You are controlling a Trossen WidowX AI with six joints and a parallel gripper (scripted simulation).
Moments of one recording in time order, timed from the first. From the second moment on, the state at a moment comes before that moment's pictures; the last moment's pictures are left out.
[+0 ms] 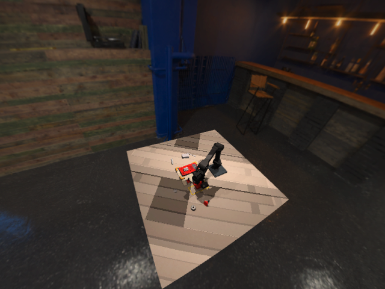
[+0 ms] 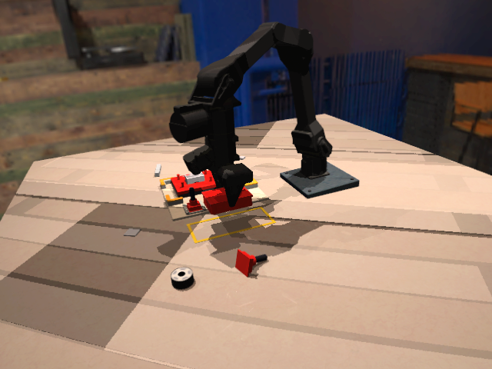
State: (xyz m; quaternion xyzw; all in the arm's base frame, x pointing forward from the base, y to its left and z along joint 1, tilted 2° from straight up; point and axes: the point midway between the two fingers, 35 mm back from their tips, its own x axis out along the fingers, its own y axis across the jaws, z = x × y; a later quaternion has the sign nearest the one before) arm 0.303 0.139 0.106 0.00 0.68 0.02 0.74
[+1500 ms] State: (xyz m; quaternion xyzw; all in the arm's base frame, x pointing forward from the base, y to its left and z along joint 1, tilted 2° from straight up) arm 0.303 0.138 0.081 0.00 0.68 0.02 0.74
